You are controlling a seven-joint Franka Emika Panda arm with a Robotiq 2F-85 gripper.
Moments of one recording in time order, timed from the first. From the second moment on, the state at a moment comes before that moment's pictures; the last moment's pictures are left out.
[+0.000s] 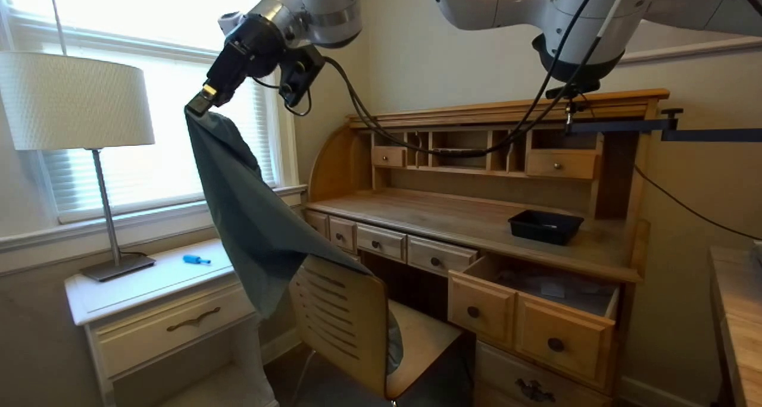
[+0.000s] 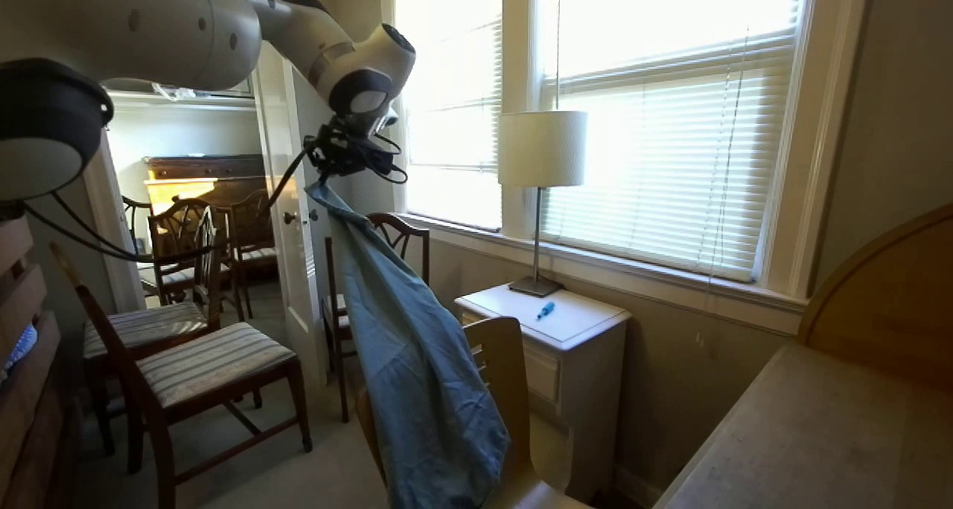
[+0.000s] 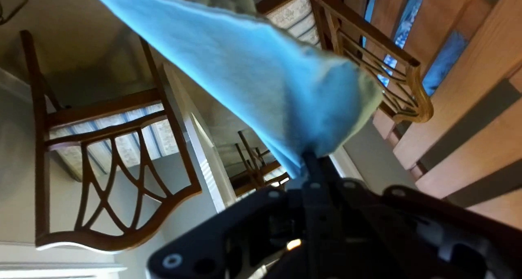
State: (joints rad) arm 0.14 1.24 0.92 -0.53 -0.07 1.81 -0.79
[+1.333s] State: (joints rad) arm 0.31 1.21 0.51 -0.45 0.14 1.80 -1.08
